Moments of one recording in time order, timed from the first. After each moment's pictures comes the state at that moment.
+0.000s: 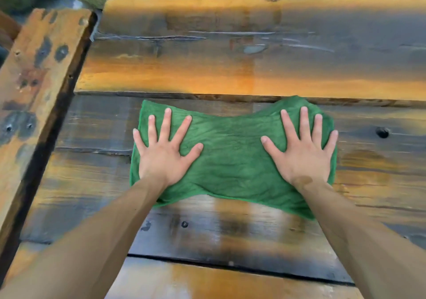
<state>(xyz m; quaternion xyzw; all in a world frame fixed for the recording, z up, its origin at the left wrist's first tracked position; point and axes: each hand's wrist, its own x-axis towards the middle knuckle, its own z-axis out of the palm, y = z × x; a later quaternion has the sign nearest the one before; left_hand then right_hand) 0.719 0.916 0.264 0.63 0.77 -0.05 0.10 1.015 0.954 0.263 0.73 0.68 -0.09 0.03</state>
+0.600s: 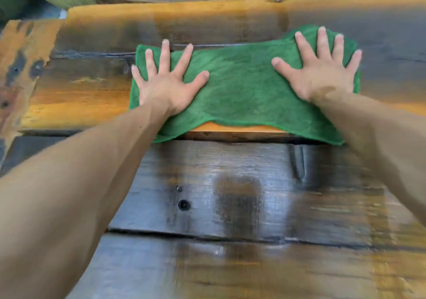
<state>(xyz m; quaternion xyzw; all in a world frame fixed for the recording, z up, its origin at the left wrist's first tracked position) 0.725 1.169 0.262 0.62 0.78 -0.04 0.11 1.017 1.212 0.262 0.73 0.67 -0.10 0.03</state>
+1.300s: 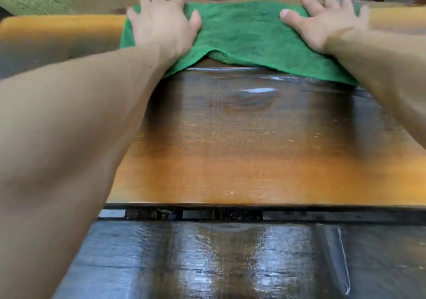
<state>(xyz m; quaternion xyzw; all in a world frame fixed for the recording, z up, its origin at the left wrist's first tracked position) 0.745 1.356 0.255 0.64 0.77 0.06 -0.05 1.027 1.386 0.256 0.74 0.67 -0.07 0.00</state>
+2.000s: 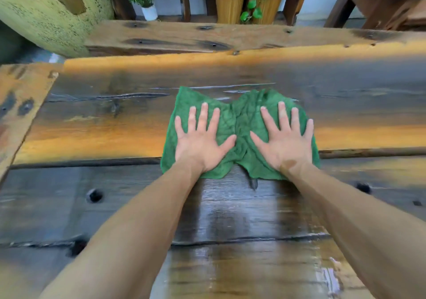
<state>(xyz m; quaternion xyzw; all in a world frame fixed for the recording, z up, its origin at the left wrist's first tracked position) 0.842 1.121 0.264 0.73 0.68 -0.07 0.10 1.047 1.120 0.259 0.72 0.69 -0.07 0.05</state>
